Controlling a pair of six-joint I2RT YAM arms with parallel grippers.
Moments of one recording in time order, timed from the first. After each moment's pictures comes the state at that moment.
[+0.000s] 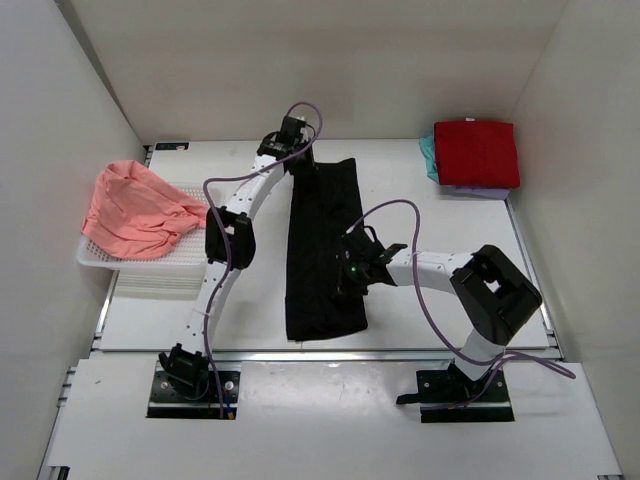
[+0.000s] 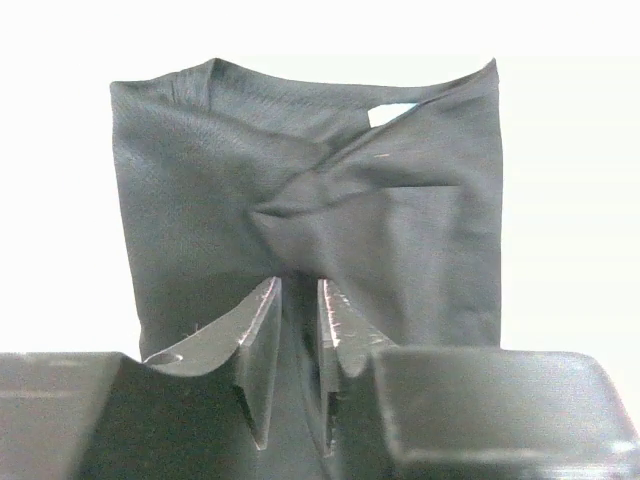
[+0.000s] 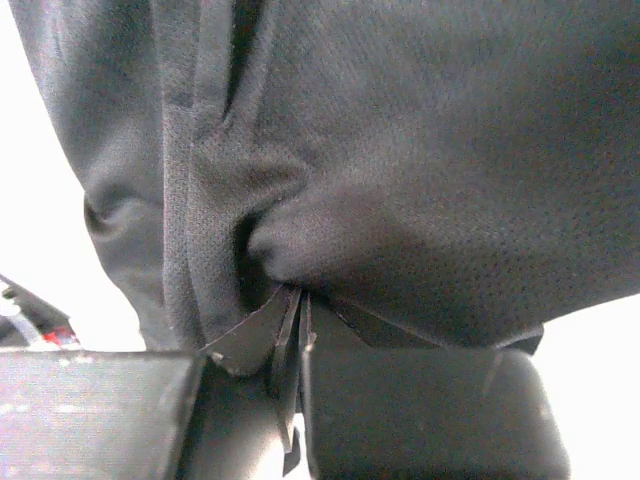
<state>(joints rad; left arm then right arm) -0.38 2.75 2.69 -0.74 0.06 -0.46 0.73 1.68 0.86 -0.21 -0.25 0.81</state>
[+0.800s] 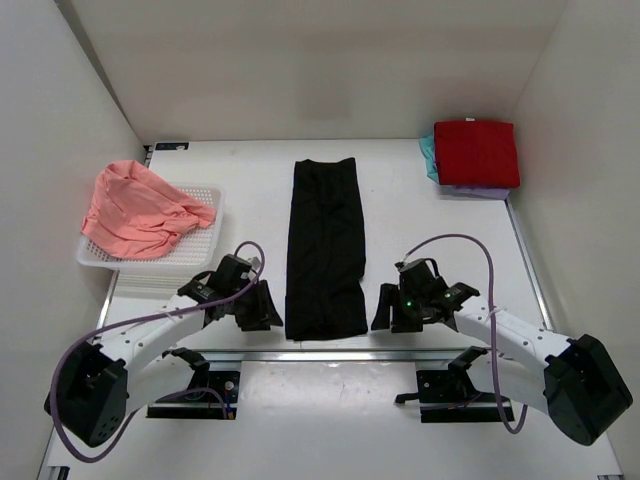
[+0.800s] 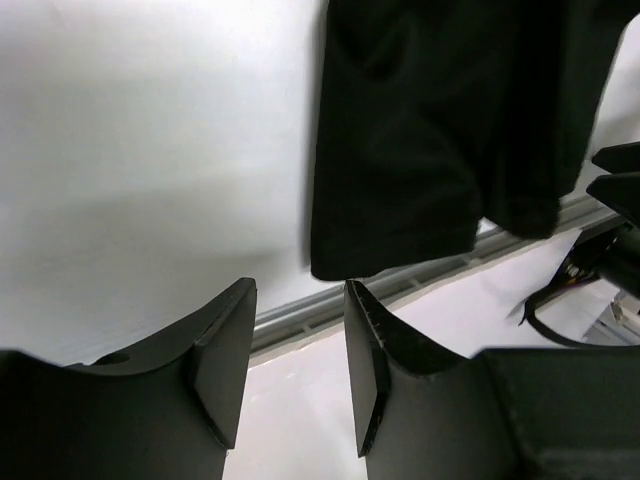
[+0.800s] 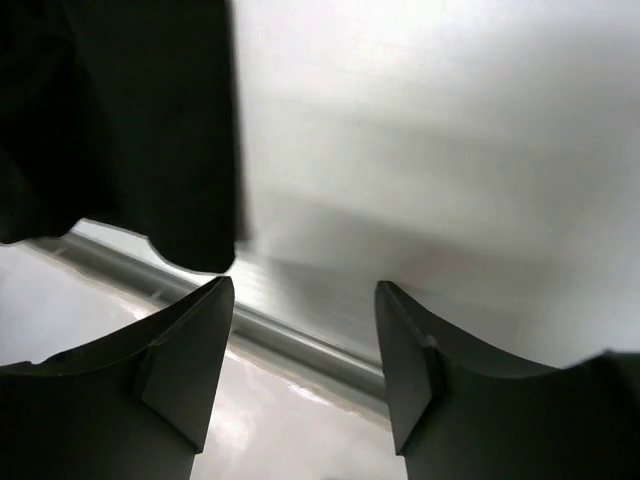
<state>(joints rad) -0.52 1.06 0.51 -0.49 0.31 -0.74 0.60 1.05 0.48 -0.48 -0.23 0.64</state>
